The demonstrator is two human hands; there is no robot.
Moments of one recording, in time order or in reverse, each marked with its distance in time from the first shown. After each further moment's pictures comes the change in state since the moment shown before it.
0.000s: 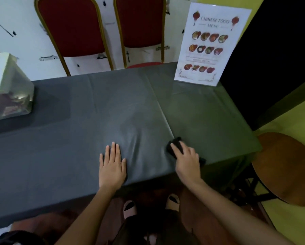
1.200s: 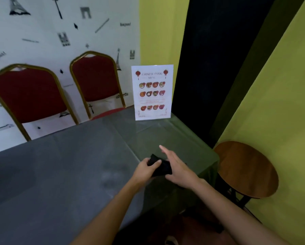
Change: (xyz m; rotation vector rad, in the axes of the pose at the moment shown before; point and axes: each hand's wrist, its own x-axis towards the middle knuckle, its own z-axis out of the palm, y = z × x) left_hand 0.052 0.195 -0.090 -1.115 -0.652 0.075; right_hand 0.009 0.036 -0.112 0.545 -0.051 0.055
